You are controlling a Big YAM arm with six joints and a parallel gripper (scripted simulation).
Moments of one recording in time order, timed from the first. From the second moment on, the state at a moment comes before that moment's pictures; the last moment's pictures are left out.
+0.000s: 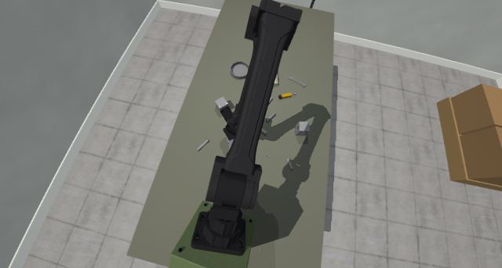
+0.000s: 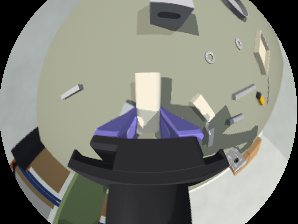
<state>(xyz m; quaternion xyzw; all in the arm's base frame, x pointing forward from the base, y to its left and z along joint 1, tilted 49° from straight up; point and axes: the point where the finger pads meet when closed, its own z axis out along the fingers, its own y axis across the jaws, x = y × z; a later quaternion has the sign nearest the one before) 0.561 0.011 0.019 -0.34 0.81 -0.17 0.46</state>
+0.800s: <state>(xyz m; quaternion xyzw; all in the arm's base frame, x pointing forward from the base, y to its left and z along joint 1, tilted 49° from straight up) 0.547 0.013 0.000 -0.34 0.81 -0.17 0.45</state>
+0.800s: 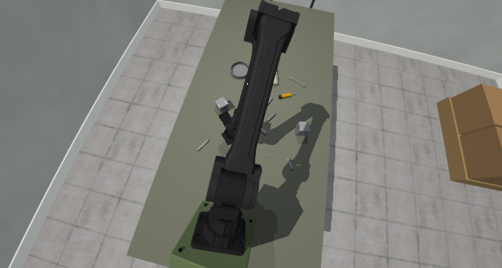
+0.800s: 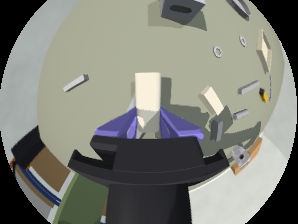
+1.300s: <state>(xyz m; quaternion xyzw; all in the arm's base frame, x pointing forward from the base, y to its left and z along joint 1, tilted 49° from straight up) 0.546 0.014 0.000 -0.34 0.80 -0.17 0.46</state>
